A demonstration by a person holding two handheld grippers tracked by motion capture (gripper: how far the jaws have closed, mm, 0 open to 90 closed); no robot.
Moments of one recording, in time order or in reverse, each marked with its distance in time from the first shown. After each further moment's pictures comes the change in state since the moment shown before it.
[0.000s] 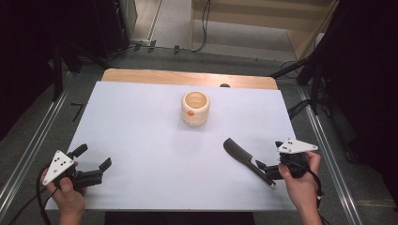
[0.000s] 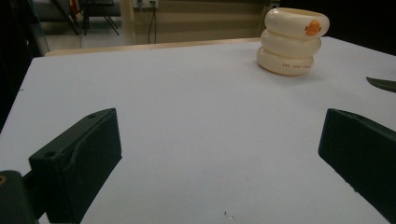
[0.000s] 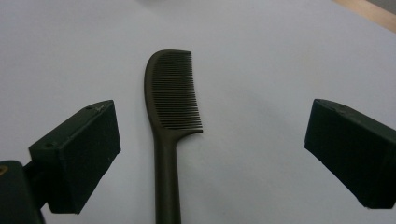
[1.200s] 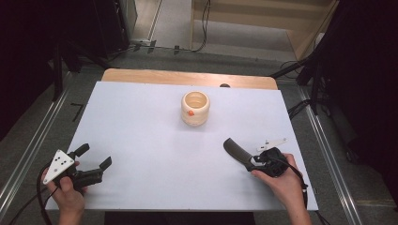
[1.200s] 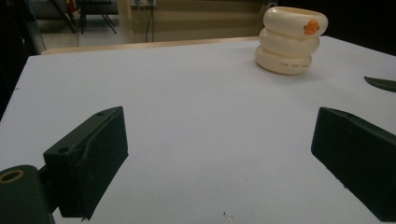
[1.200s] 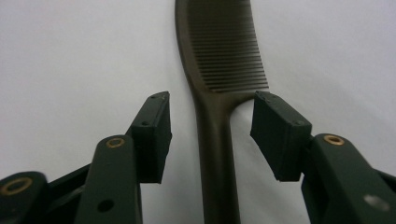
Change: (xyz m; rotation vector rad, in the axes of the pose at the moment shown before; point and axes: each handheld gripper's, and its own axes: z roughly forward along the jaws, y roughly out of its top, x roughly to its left) left arm 0.001 0.000 0.001 0.009 -0.010 0.000; right arm 0.013 -0.002 0.055 0.286 0.132 0.064
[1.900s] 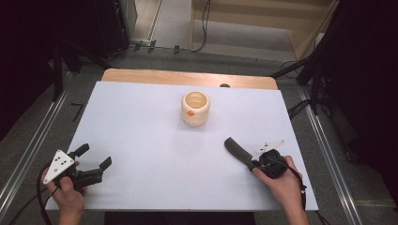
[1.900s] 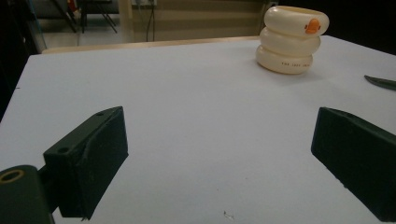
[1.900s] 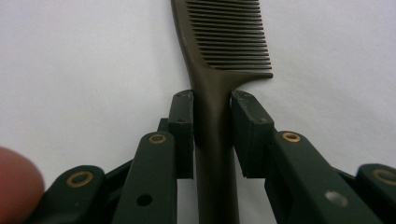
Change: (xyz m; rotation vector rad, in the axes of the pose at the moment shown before) left arm 0.000 0.000 0.000 0.001 0.000 -0.001; right arm -0.003 -0.007 0.009 0.031 -0.009 -0.003
